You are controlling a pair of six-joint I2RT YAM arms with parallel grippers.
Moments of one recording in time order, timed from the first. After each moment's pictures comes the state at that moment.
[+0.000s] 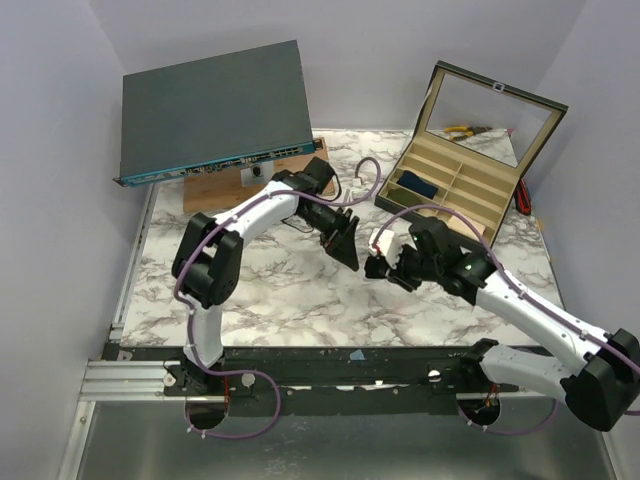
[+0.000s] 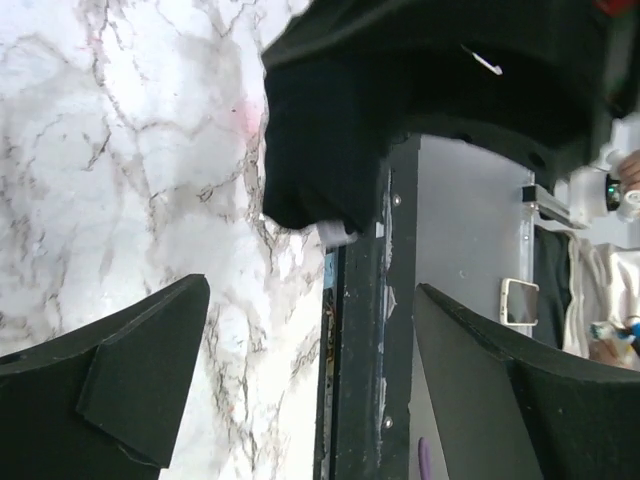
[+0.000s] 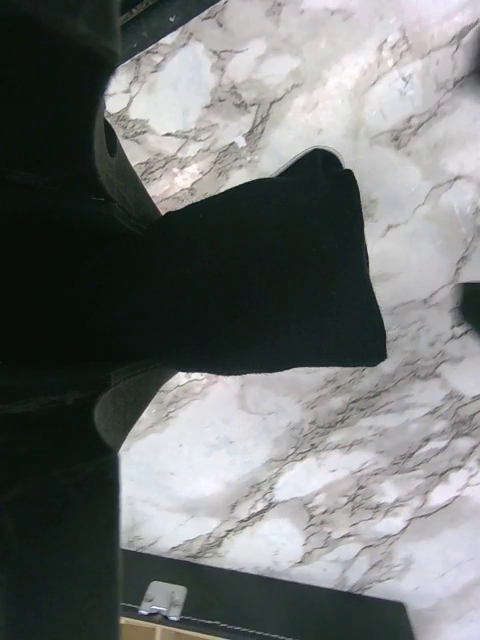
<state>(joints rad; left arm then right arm) -0.59 1.98 1.58 -0.88 1.15 0.31 0.65 1.07 0.76 -0.51 -0.18 -0.53</state>
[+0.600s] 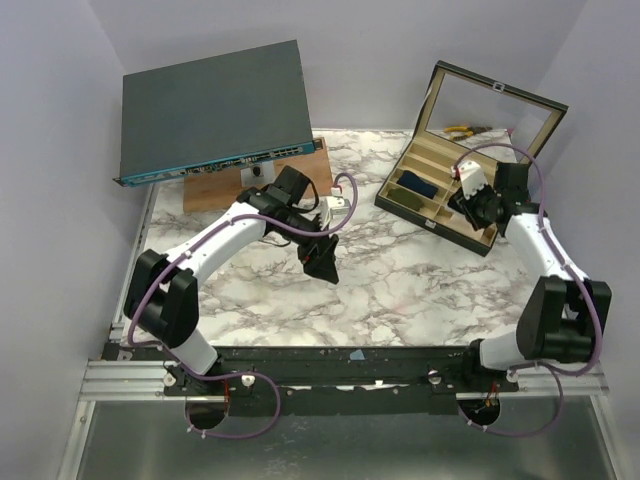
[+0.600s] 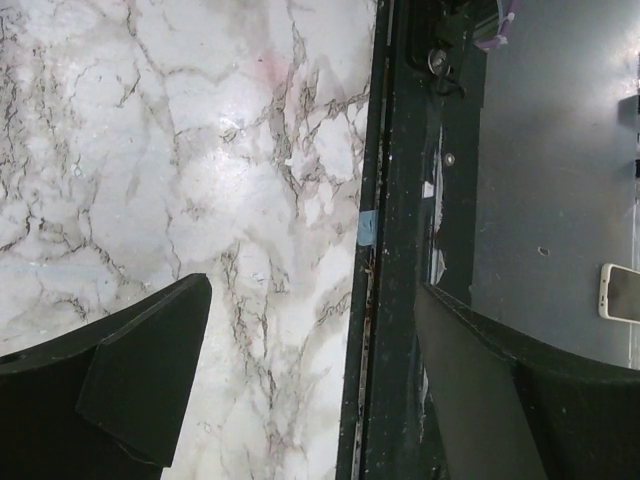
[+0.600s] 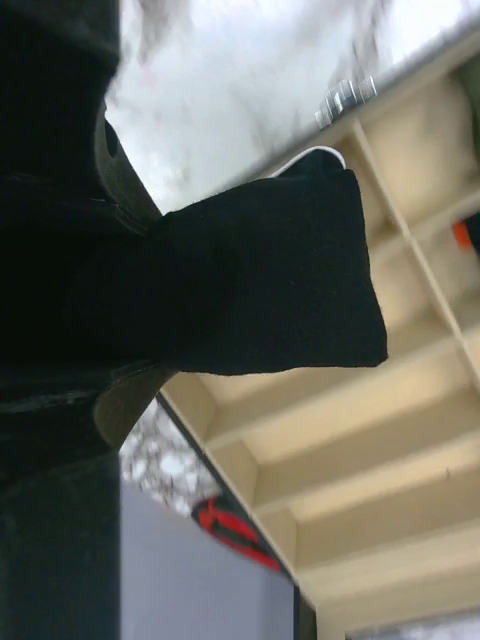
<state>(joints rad) -0.57 1.61 1.29 -0.79 0.98 0.40 -0.08 1.39 0.99 -0.43 -0.17 -0.72</state>
